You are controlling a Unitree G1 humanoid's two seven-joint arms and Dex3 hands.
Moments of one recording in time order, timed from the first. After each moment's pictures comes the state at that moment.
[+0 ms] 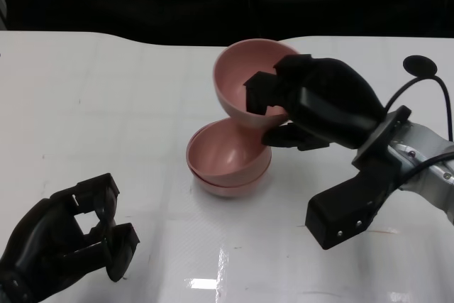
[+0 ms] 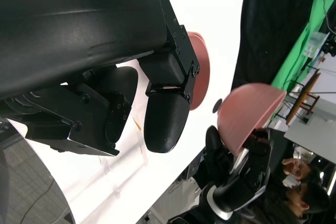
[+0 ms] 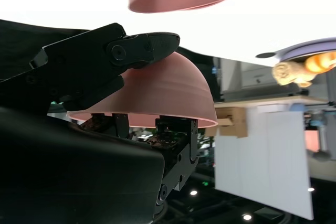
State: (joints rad) left arm 0.09 0.23 0.19 -0.20 -0.66 0.55 -0.44; right arm -0.78 -0.29 0.53 0.68 -0.86 -0.65 -0.39
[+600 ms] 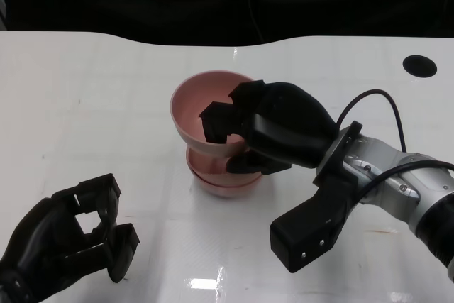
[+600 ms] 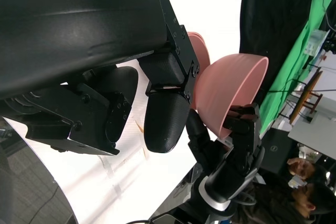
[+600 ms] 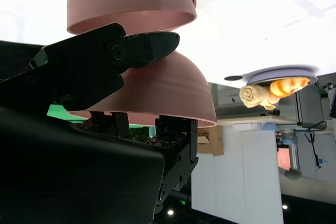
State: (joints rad) left arm 0.10 0.23 0.18 -0.21 -0.63 0.53 -0.45; right arm -0.78 -0.19 0.60 0.72 -0.91 -0.63 -0.37
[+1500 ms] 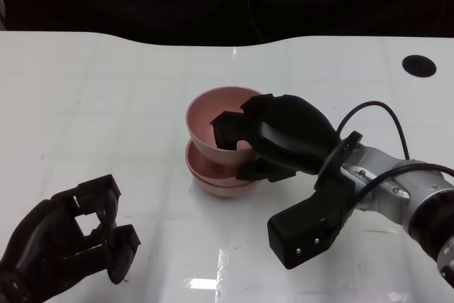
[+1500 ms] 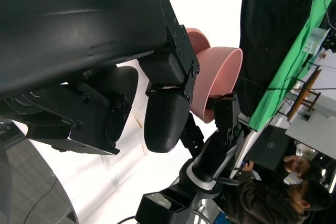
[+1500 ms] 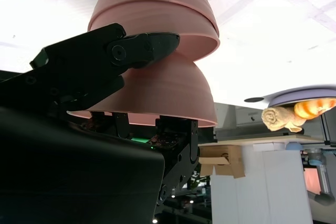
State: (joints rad) left arm 0.11 0.23 0.19 -0.22 -0.66 0.55 -0.45; right arm -0.83 -0.15 0.64 0.96 -0.91 -0.63 -0.45
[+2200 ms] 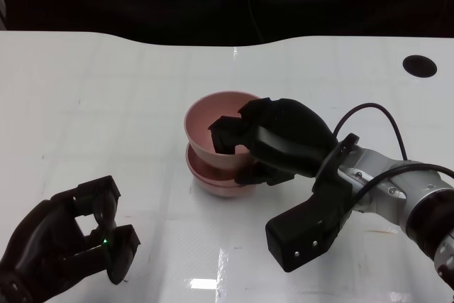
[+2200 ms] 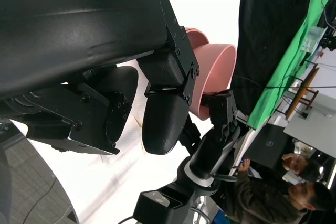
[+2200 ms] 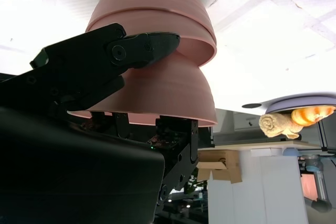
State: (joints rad) left arm 0.11 0.23 0.19 -0.20 -0.65 0.53 -0.47; right arm -0.84 -0.14 0.67 0.97 -0.91 -0.63 -0.46
